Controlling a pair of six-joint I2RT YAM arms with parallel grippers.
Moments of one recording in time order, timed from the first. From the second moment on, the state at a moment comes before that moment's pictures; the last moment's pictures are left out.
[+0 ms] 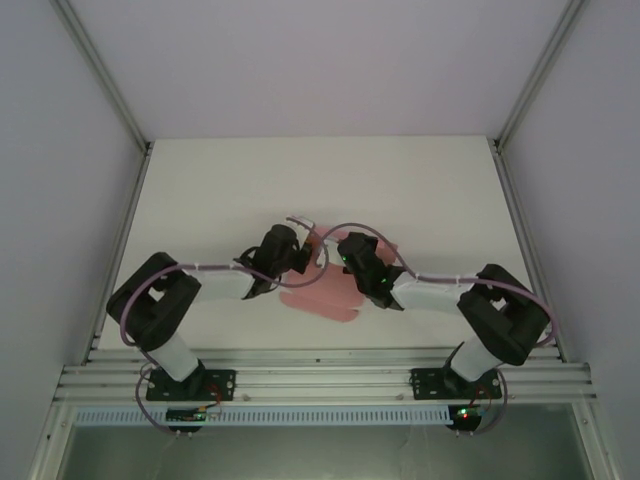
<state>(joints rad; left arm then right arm) -0.75 1.65 0.70 0.37 -0.19 -0.11 0.85 1.54 0.68 0.29 0.61 -0.95</state>
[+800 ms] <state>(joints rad) -0.81 1.74 0.73 0.45 -0.29 -0.11 0.77 1.44 0.70 0.11 0.46 -0.75</state>
